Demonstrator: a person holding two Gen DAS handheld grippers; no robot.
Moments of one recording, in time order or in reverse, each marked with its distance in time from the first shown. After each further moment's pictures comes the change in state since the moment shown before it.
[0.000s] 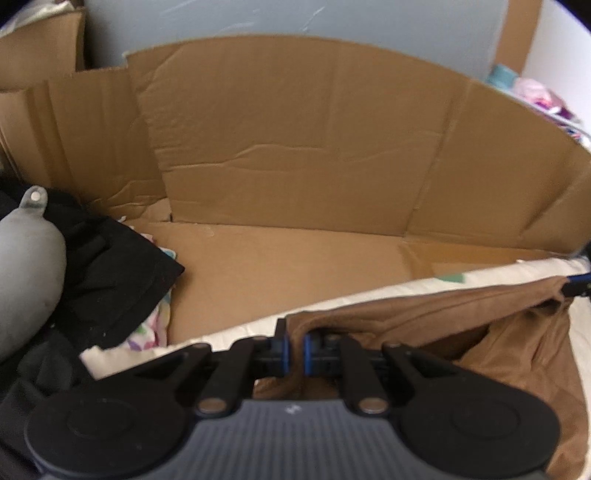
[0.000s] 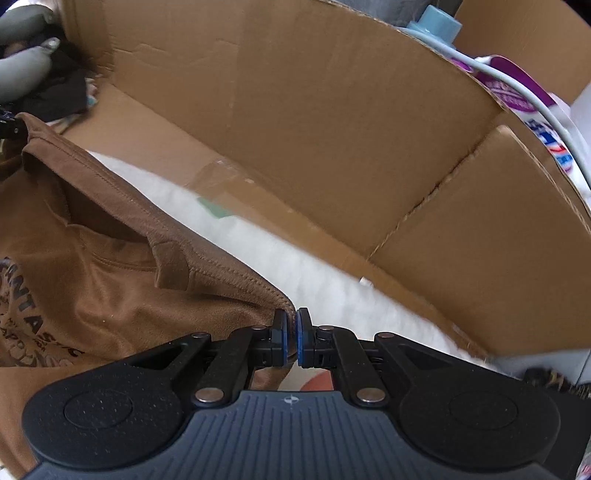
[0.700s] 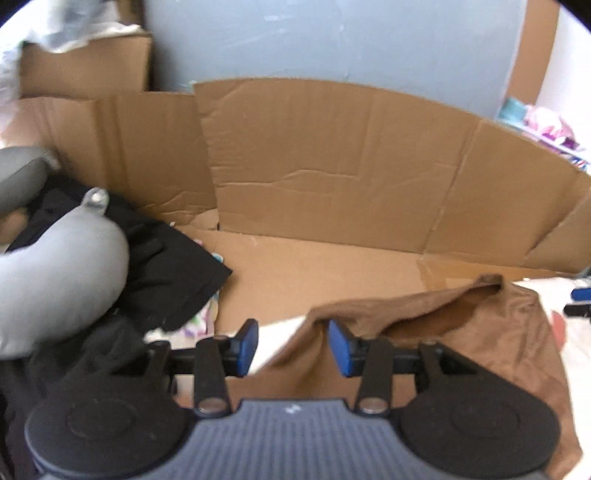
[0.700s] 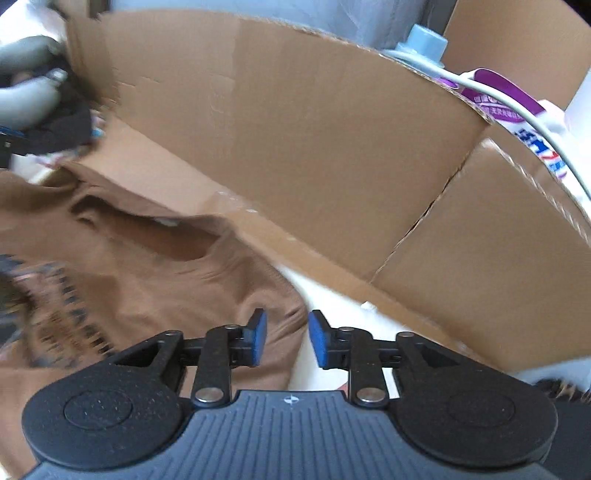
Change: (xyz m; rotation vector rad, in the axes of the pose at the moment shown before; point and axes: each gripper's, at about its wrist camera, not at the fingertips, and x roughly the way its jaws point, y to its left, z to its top) left arm -0.072 0.010 -0.017 -0.049 -0.057 0.055; right arm -0.013 -0.009 -0.017 0.042 -0.119 0.091
